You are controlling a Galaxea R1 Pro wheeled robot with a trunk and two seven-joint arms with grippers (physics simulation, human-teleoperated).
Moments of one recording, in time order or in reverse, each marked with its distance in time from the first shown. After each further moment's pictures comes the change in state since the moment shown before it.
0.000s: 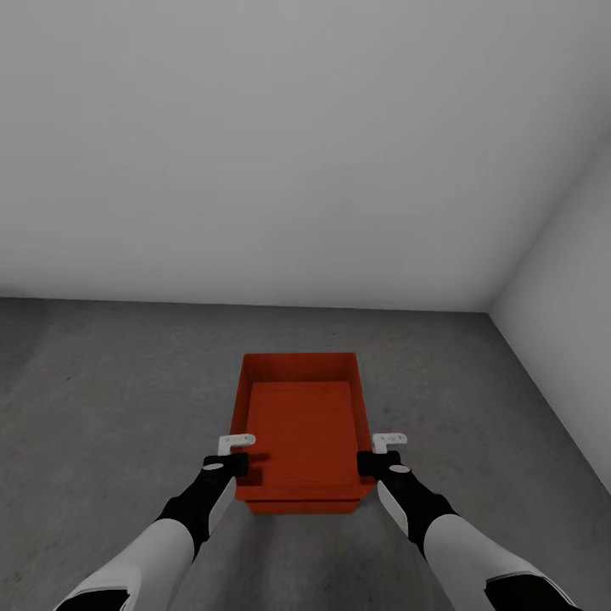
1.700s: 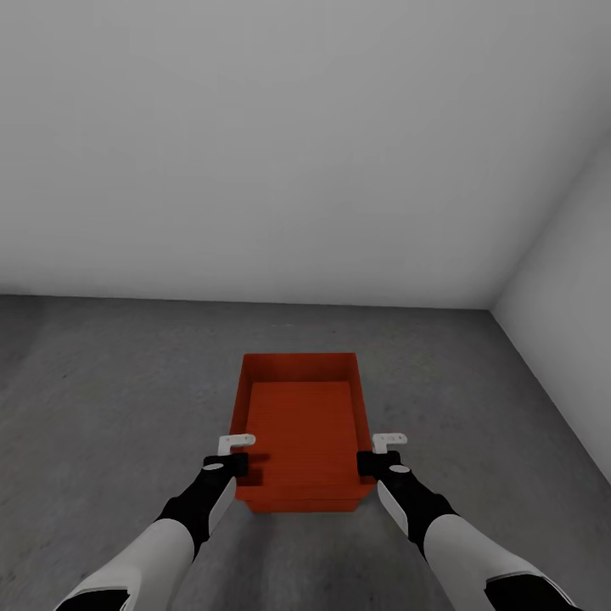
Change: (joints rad) left arm 0.000 0.000 -0.001 0.000 0.001 0.000 0.000; right arm 0.000 0.000 0.000 0.000 0.000 0.000 0.000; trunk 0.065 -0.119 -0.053
